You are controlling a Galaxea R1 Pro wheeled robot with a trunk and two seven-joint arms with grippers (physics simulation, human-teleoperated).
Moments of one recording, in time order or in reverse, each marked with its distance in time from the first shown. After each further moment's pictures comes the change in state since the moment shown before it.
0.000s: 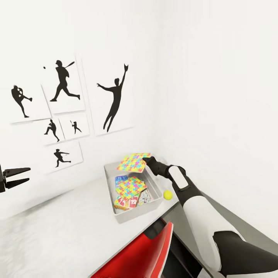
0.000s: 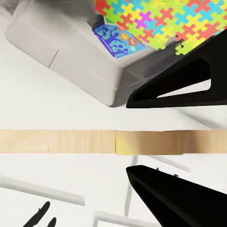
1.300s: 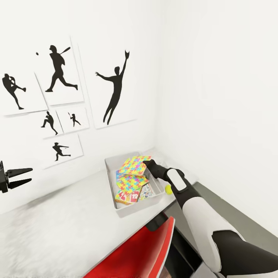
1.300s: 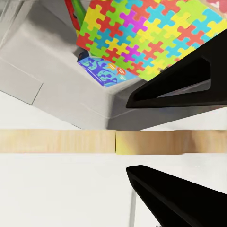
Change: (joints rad) left arm 0.001 -0.015 -0.002 0.000 -0.001 0.000 0.001; right arm 0.000 0.000 0.021 0.061 -0.002 -0.063 -0.002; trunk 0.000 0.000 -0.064
